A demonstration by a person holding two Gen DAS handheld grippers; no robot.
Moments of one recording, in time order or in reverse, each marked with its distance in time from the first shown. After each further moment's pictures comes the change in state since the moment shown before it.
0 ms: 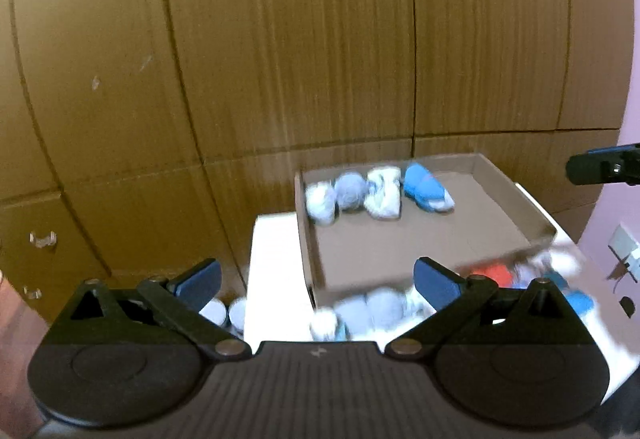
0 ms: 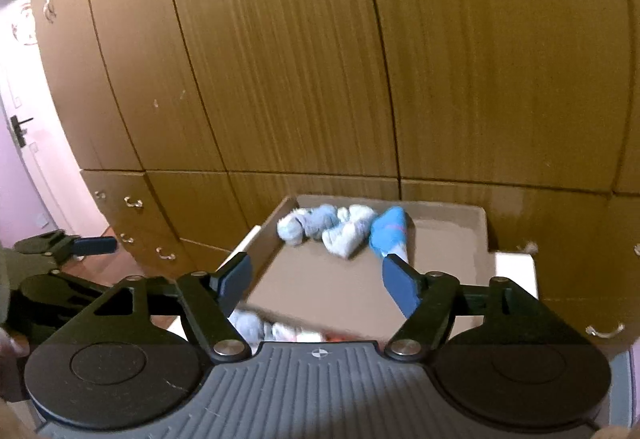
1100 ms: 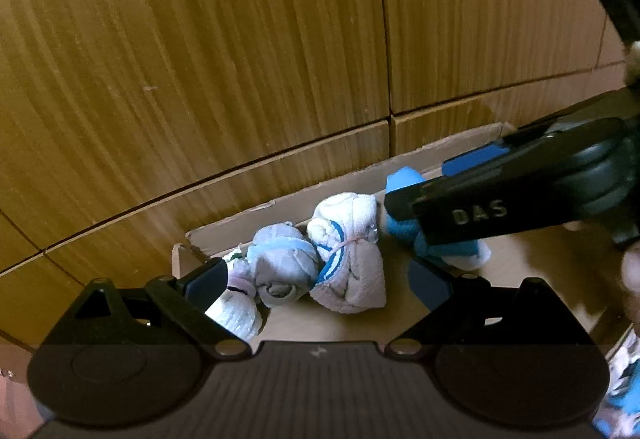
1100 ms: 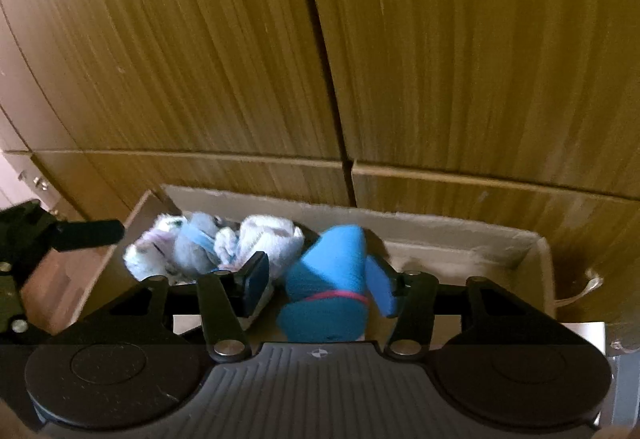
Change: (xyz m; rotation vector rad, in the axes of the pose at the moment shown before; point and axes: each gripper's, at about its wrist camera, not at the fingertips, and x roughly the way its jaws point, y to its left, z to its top) left arm 0.233 -0.059 0.100 0.214 0.208 -0.108; right arm 0.263 -0.080 0.053 0.072 0.269 -0.078
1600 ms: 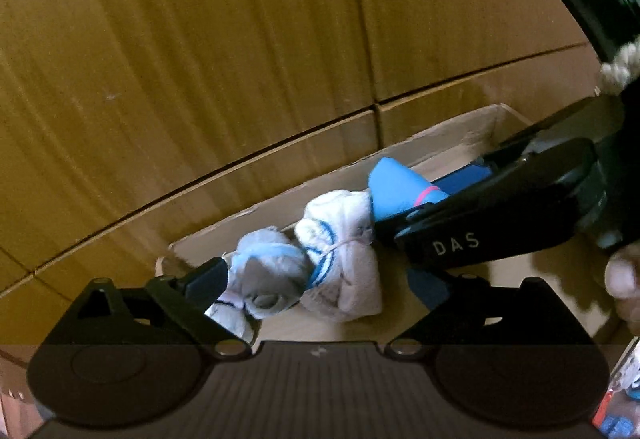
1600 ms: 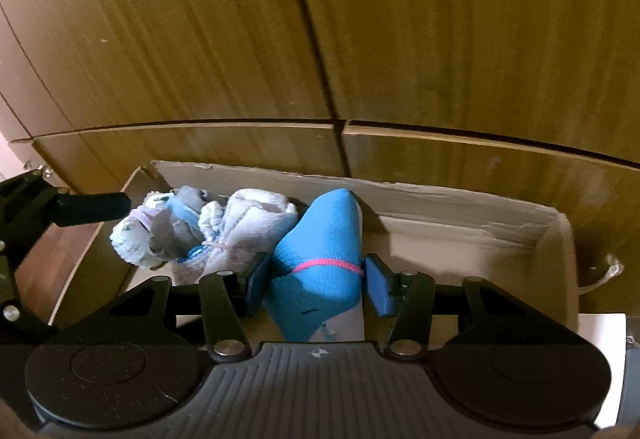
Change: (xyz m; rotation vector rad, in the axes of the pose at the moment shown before) left arm 0.031 0.027 -0.006 0.070 0.008 -0.003; right arm 0.019 -0.015 -0.013 0.003 0.052 0.034
